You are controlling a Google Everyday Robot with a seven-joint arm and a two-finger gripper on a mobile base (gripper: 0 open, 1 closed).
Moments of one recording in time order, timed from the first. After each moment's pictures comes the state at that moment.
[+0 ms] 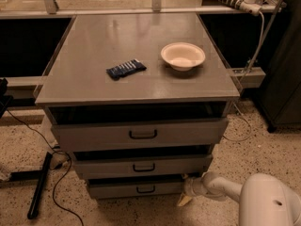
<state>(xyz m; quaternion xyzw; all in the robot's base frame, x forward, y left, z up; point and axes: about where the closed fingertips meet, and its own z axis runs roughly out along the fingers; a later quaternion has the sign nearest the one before) 0.587 -0.170 0.151 -0.66 0.67 0.07 0.33</state>
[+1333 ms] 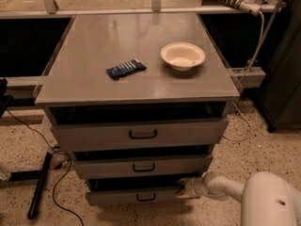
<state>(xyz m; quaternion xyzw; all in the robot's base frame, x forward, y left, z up) 0.588 -0.171 0.166 -0.66 0.67 0.07 0.33</state>
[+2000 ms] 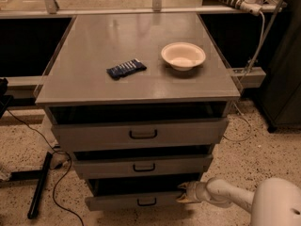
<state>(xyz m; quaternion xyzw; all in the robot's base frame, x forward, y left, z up) 0.565 -0.178 0.169 -0.65 0.68 0.06 0.34</state>
